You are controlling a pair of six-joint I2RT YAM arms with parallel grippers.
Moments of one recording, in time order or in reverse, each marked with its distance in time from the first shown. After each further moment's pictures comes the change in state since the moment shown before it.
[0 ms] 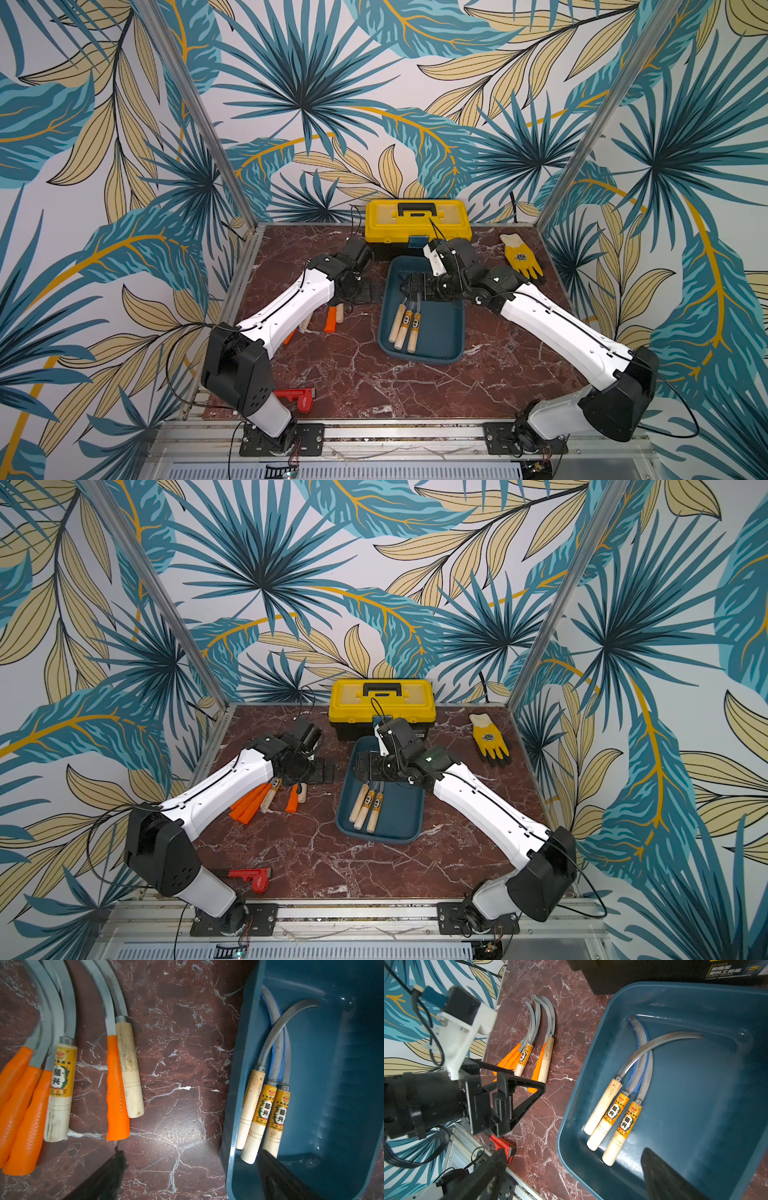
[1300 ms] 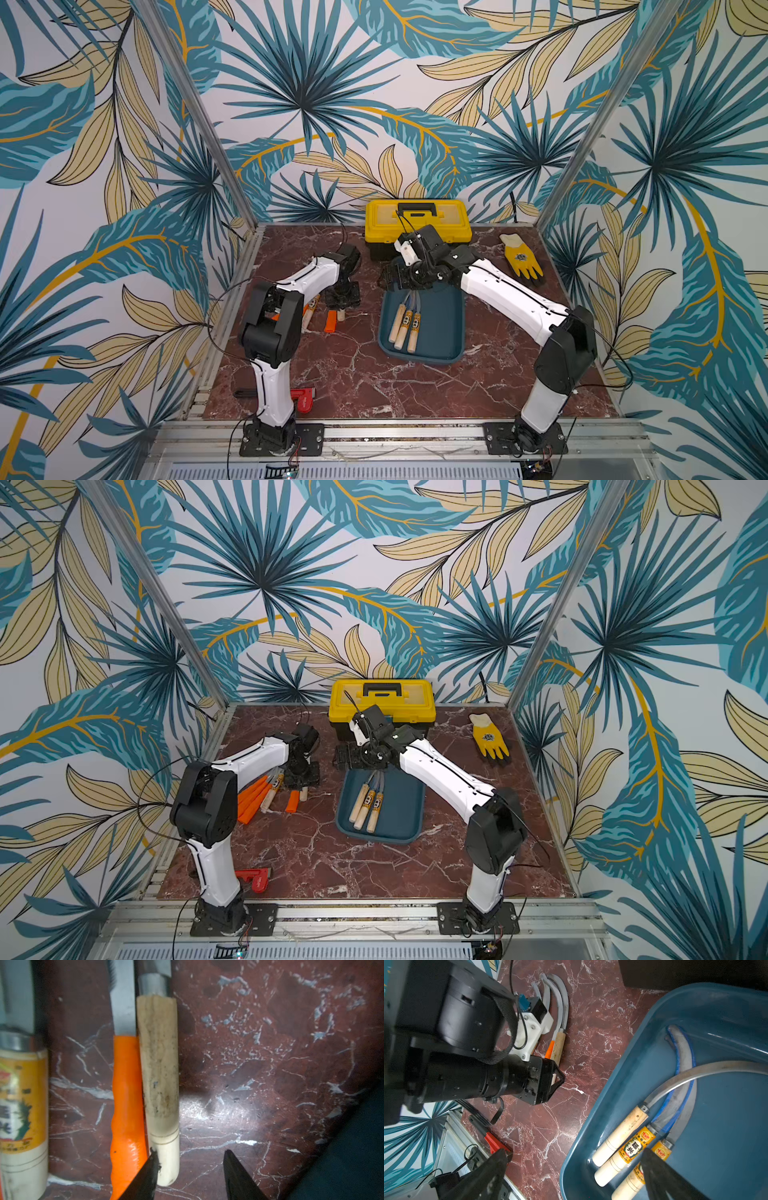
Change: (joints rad) left arm 0.160 0.350 0.063 0.034 0.058 0.026; right arm -0.019 0.320 0.236 -0.009 -0.112 -0.112
